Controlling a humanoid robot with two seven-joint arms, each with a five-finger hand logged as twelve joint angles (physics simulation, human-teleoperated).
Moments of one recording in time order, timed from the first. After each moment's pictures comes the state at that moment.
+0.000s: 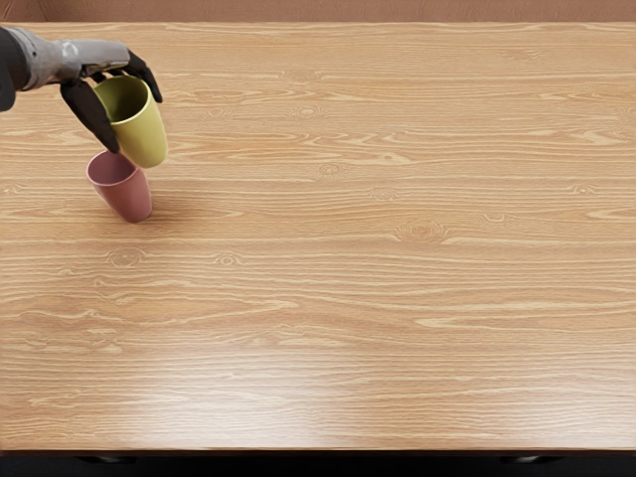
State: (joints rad) left arm -1.81 0.84 0.38 -1.43 0.74 -0.18 0.28; right arm -0.03 0.00 -0.01 0.13 0.02 0.03 -0.32
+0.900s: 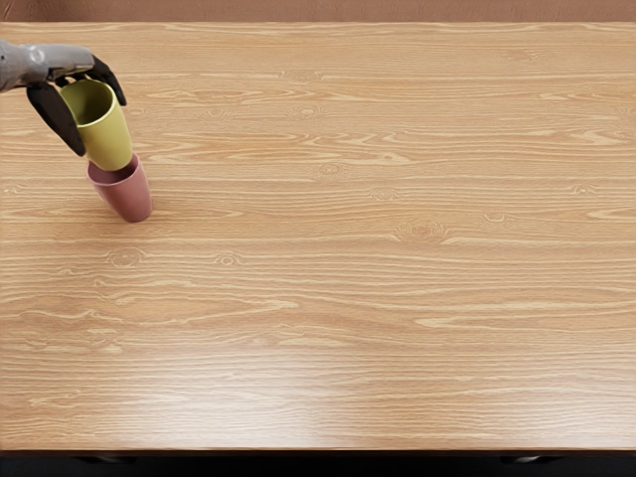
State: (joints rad) left arm -1.82 0.86 0.46 -1.37 0.74 -0.18 0.28; right arm -0.03 0.00 -0.01 0.13 0.02 0.03 -0.32
